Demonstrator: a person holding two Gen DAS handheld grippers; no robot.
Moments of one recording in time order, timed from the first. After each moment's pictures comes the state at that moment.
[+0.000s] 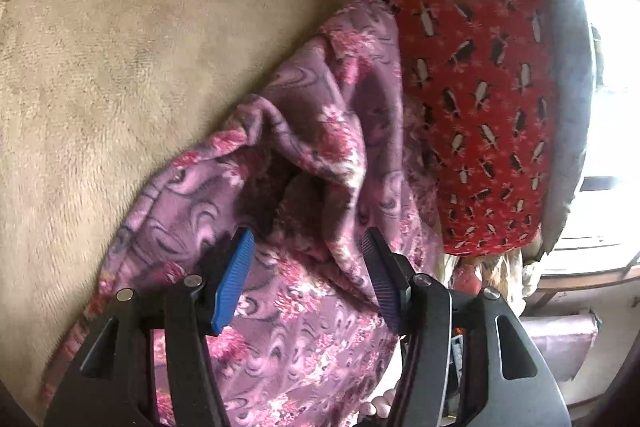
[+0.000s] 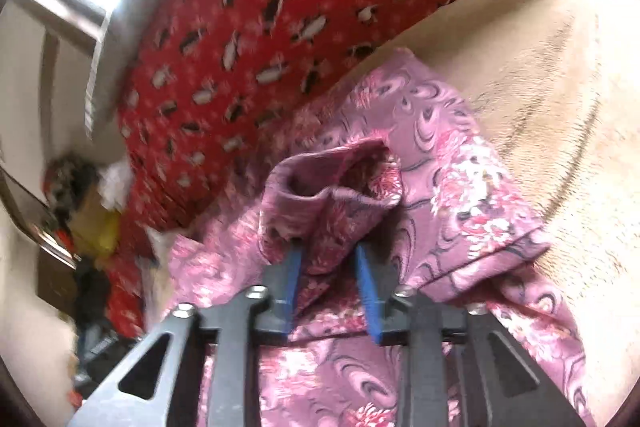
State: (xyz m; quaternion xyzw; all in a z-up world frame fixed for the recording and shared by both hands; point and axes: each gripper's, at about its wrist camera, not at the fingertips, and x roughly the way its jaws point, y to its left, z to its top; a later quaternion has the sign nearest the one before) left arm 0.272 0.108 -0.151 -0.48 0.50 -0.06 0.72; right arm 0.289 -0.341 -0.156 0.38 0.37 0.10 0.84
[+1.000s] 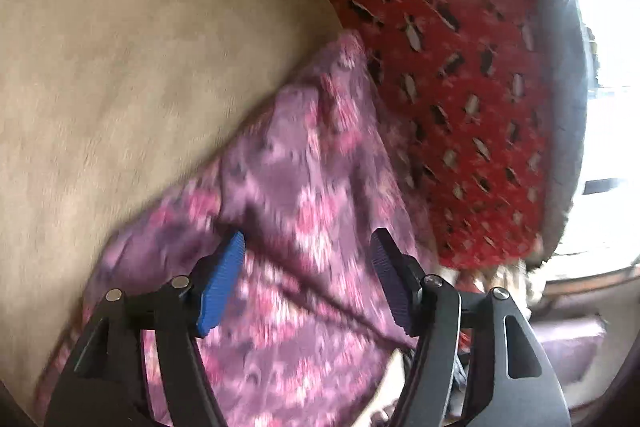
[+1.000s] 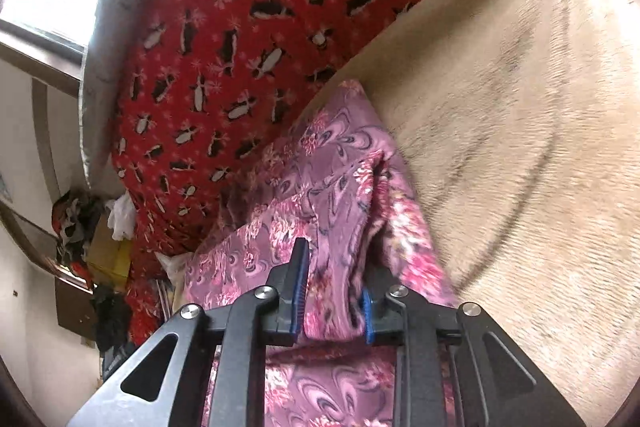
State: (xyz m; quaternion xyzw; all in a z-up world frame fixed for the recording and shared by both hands) left arm 0.297 0.111 -0.136 -0.47 0.49 -0.04 0.73; right arm 0.301 -0.400 -0.170 0.42 0.40 0.09 0.81
